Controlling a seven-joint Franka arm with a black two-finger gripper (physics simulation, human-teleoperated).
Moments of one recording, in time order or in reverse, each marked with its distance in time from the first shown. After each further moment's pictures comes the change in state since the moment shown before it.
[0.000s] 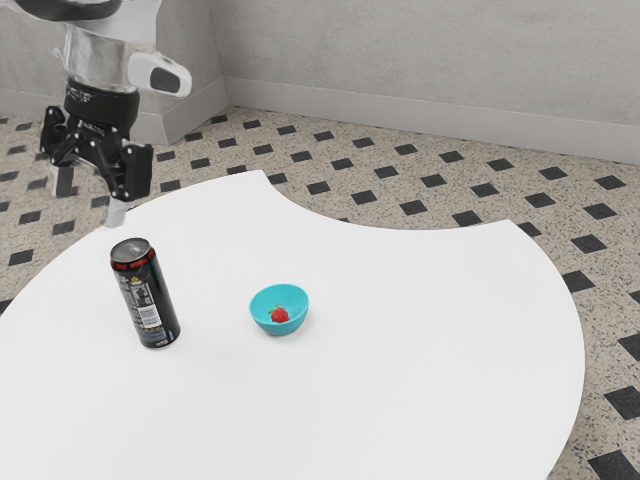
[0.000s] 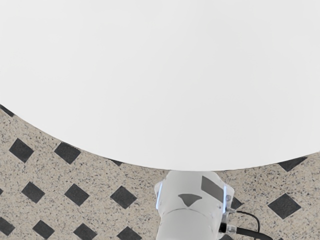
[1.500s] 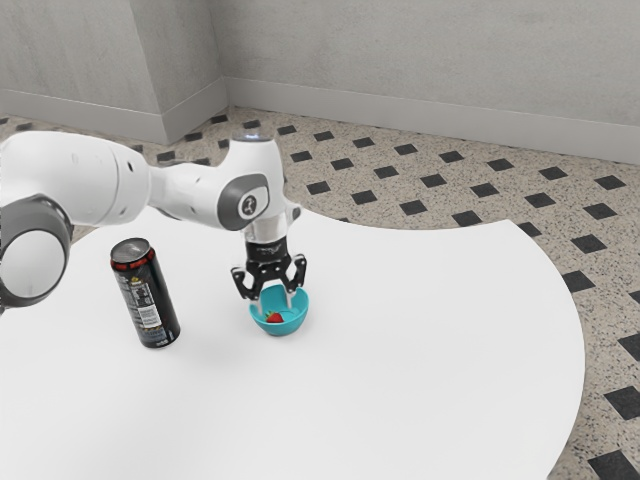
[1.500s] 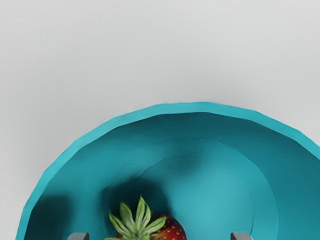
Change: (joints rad) arm 0.084 0.819 0.069 0.019 -0.107 1.044 -0.754
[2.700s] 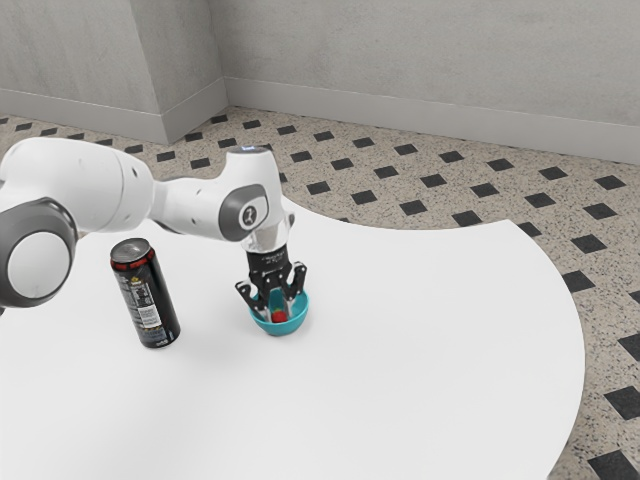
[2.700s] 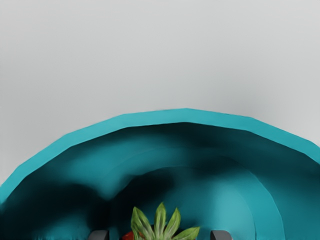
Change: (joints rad) arm 0.009 0.023 0.000 -0.019 -0.045 0.050 -0.156
